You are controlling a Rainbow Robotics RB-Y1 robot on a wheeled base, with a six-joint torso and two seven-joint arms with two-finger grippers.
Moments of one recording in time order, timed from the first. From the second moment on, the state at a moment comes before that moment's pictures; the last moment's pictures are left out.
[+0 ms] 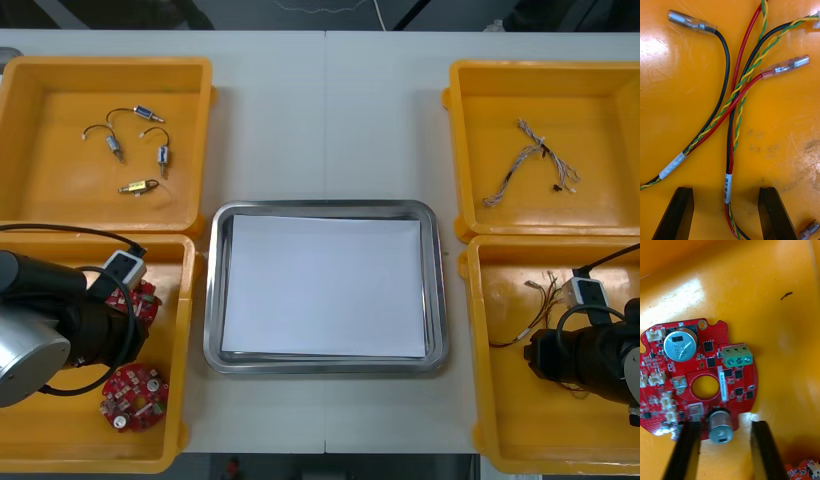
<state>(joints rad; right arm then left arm) 0.21 -0.57 -0.02 -2.10 -0.51 1.35 1.26 0.03 0.83 -0.26 -2.18 0.50 1.38 -1.34</state>
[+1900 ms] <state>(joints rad) -0.03 -0.80 -0.35 -2.51 -0.98 1.91 1.26 -0.23 0.83 0.01 -2.44 0.90 1.91 -1.34</state>
